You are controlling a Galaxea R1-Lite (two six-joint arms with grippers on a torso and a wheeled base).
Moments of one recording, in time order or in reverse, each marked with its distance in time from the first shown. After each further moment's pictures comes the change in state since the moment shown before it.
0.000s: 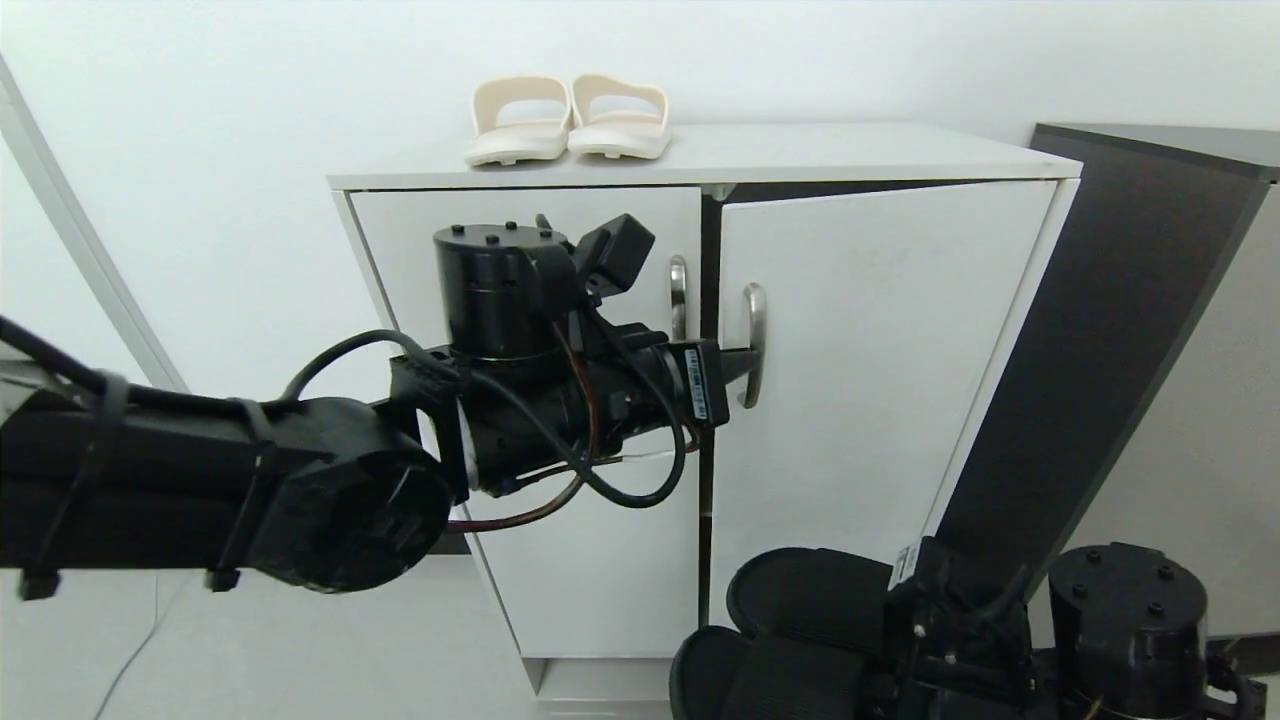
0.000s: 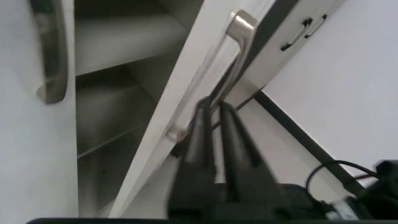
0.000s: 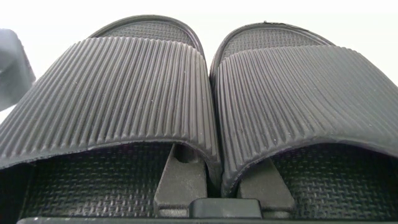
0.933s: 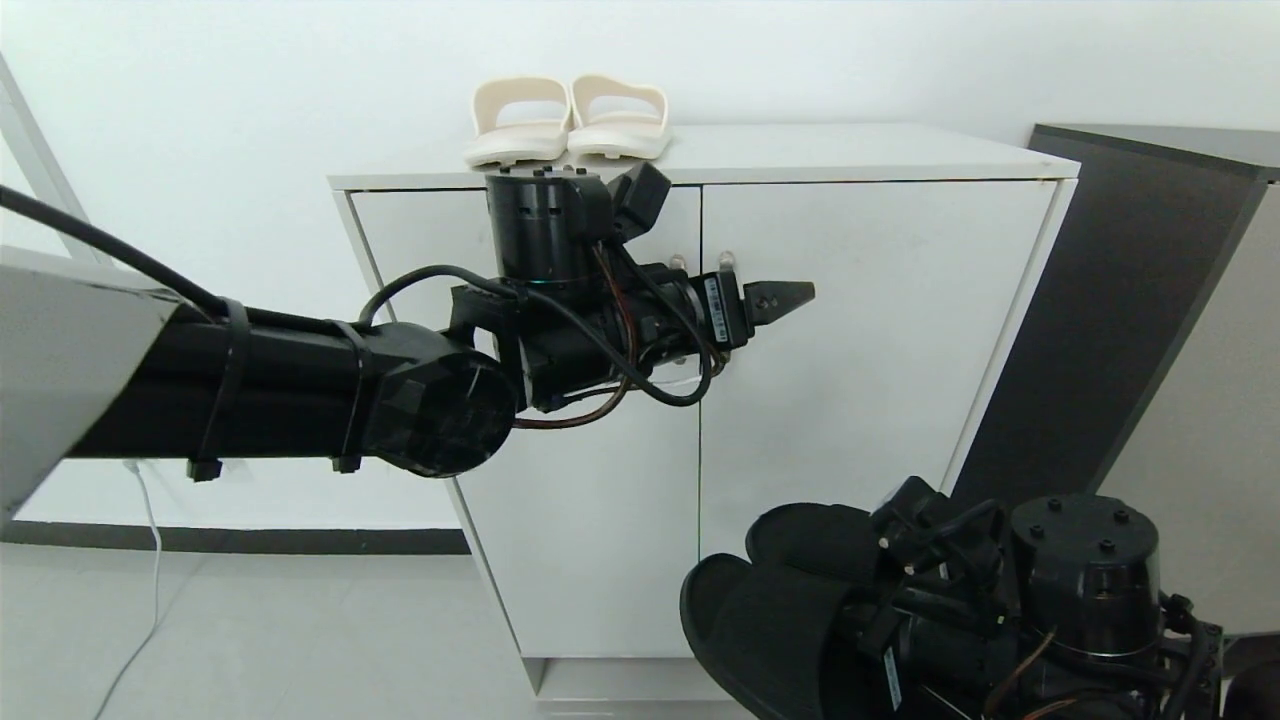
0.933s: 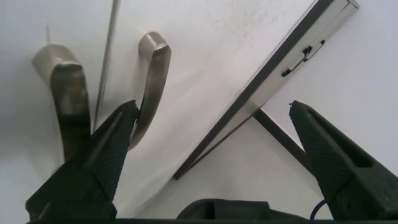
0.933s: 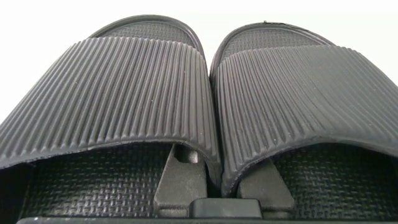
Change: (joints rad) left arm 0.056 0.161 -0.306 0.115 -0.009 -0.004; right arm -0.030 0.002 -0.144 0.143 -0.160 0.060
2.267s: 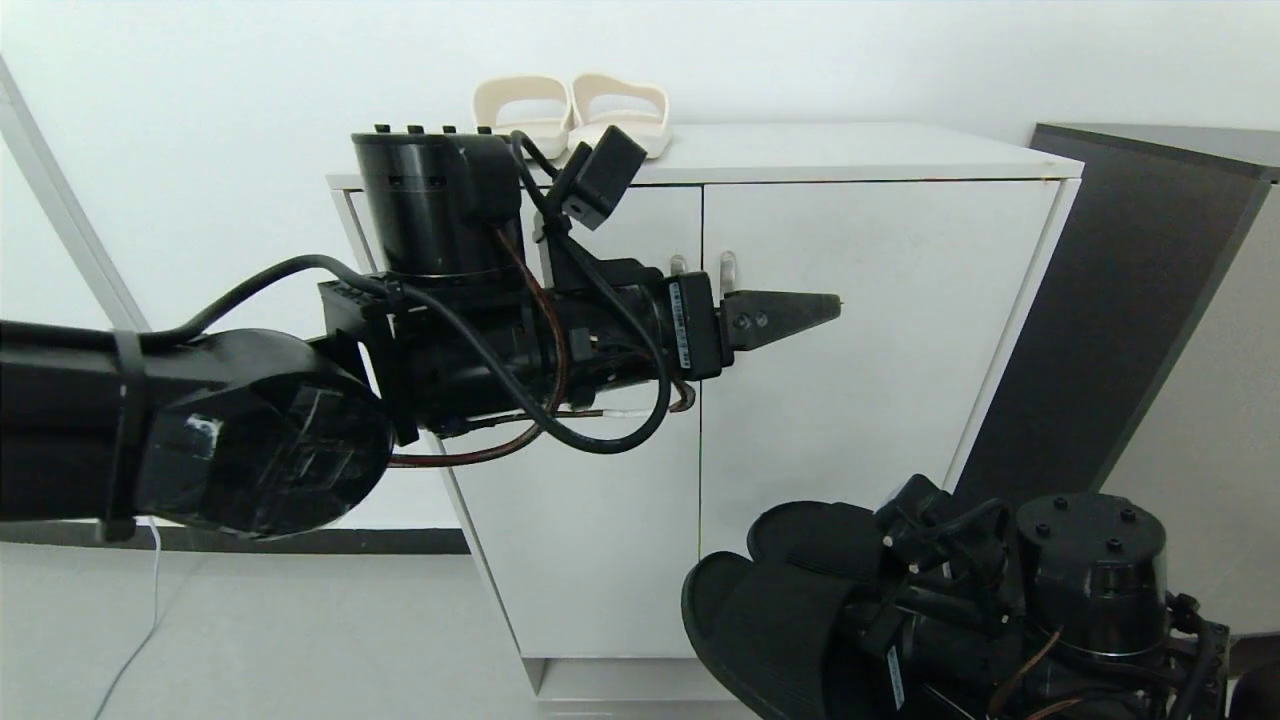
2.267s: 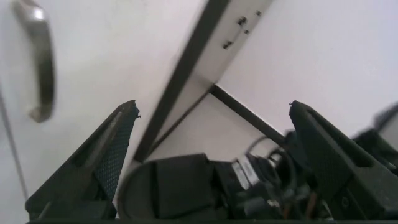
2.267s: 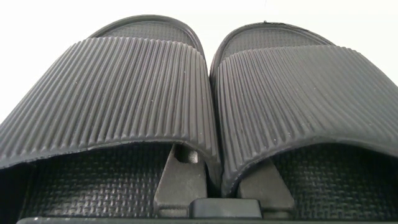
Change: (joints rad) left arm -0.058 -0.213 0.188 -0.006 -0.202 0.001; right arm -0.002 -0.009 0.003 0.001 0.001 0.001
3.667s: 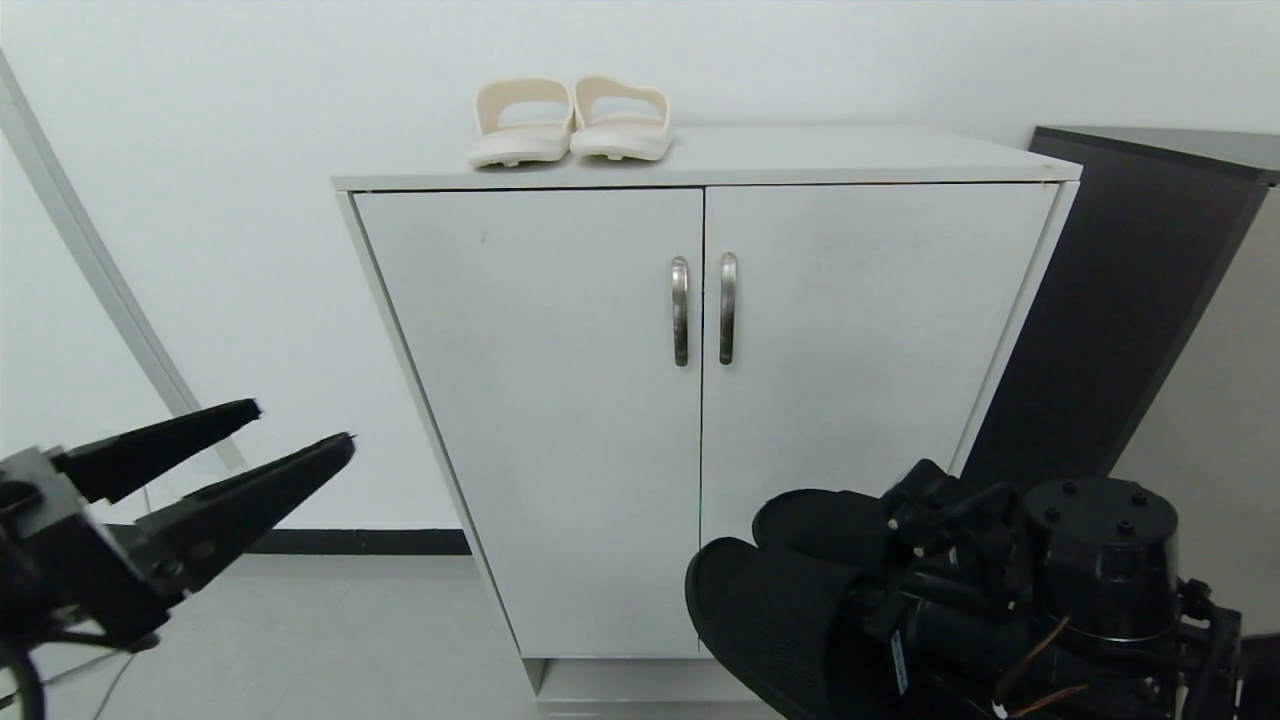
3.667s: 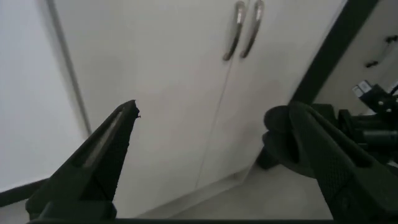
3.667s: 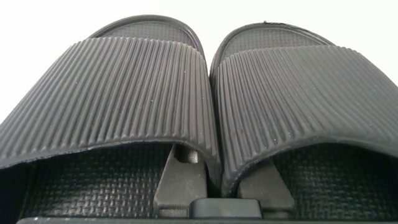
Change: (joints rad) left arm 0.471 -0.735 0.748 0.006 0.124 0.218; right arm -0.006 -0.034 -0.033 0.060 -0.021 0.000
